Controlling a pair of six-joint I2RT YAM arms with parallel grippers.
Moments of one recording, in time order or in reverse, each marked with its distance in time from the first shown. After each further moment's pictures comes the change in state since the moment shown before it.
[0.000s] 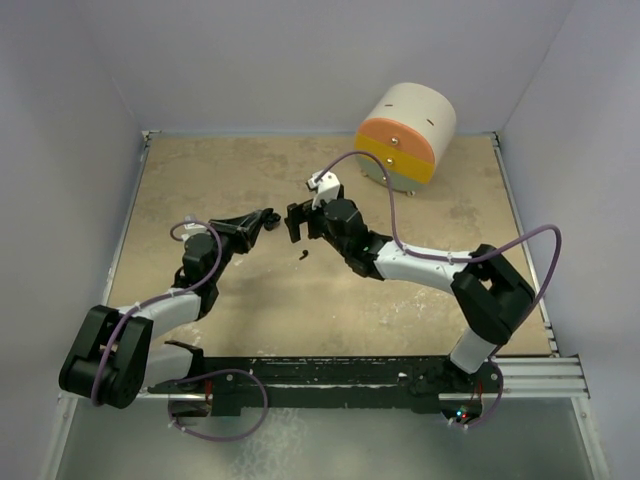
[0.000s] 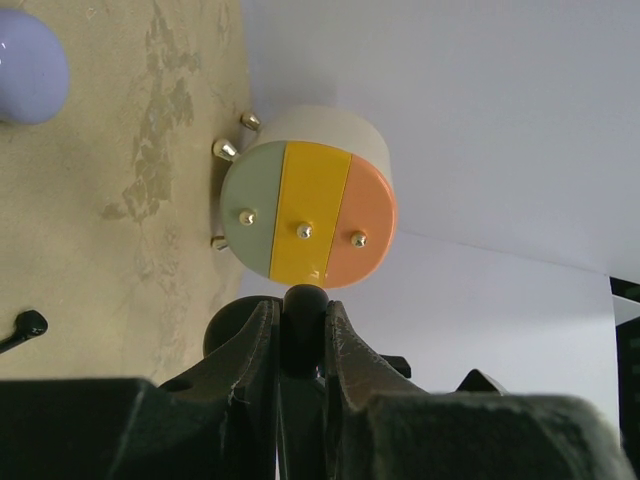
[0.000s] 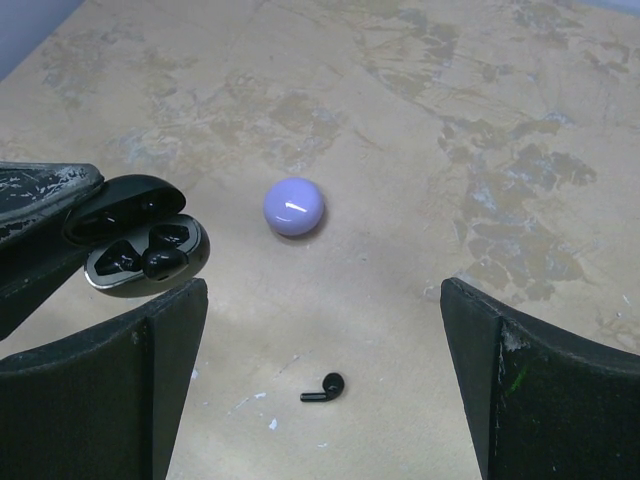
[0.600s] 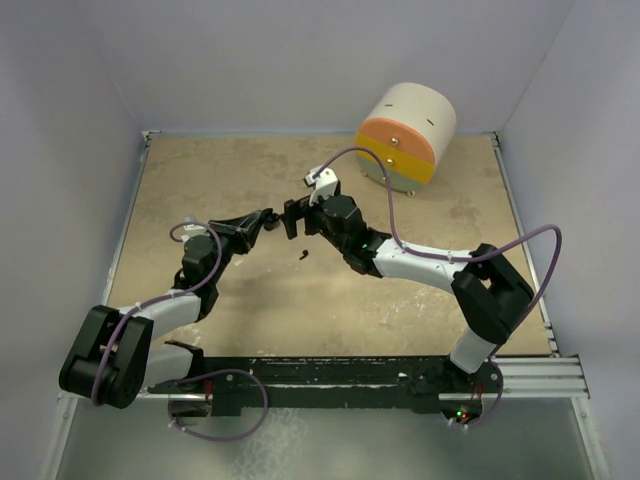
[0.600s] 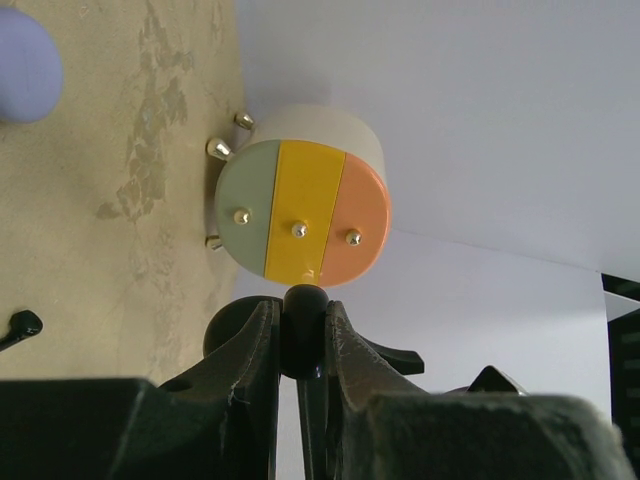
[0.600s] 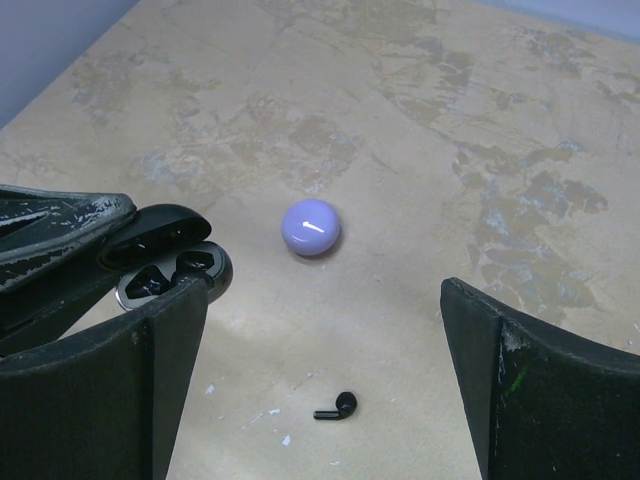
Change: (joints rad) left arm 0.000 0.001 -0.015 0.030 0.000 -0.006; right arm 0.000 0.010 0.034 0.007 -0.027 -0.005
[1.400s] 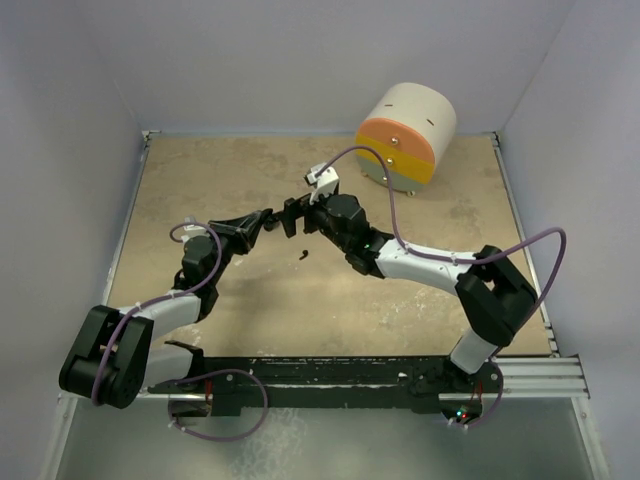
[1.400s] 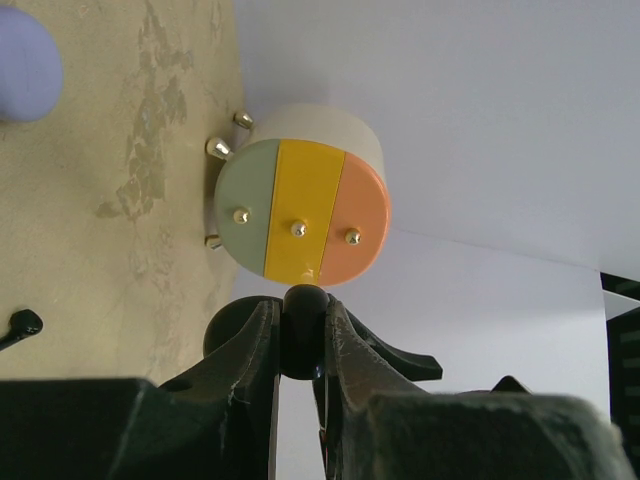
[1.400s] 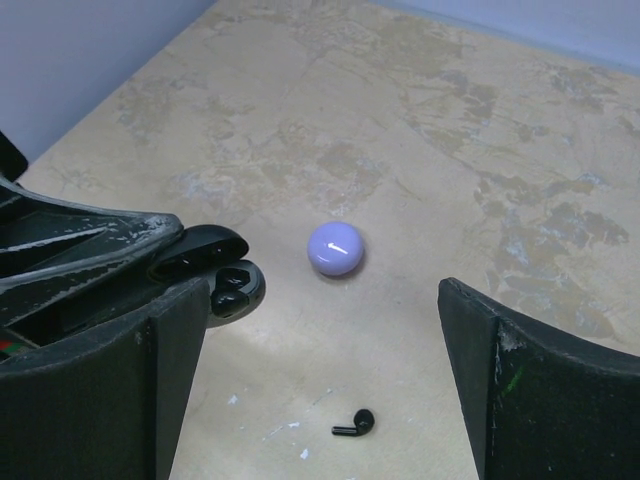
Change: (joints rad) left arm 0.000 0.000 -0.005 0.008 0.000 -0.001; right arm 0.000 -0.010 0.005 0.042 -0.045 -0.002
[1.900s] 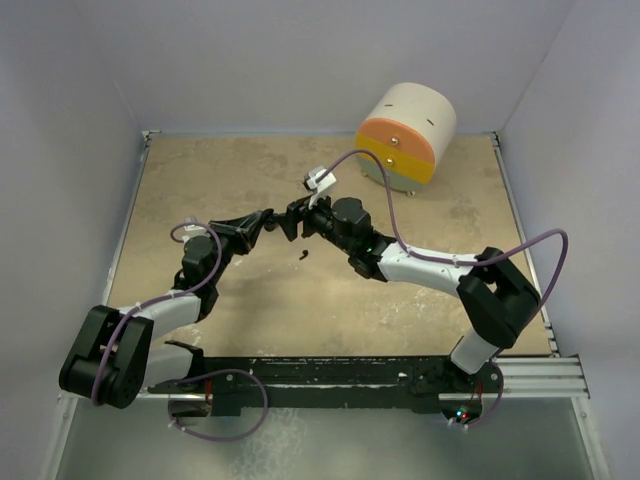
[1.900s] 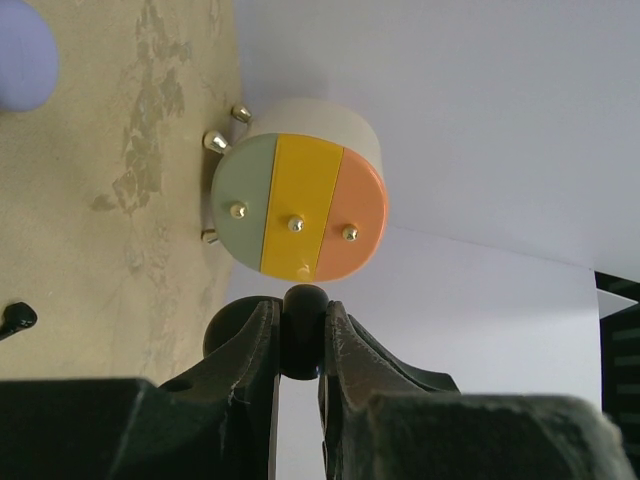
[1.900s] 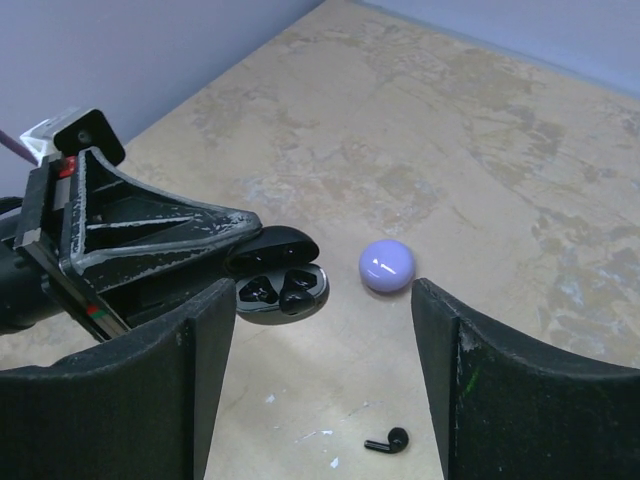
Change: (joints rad) left arm 0.000 0.000 0.000 -0.001 0.010 -0.016; right arm 0.000 -0.029 -0.050 0.102 -0.139 -0.012
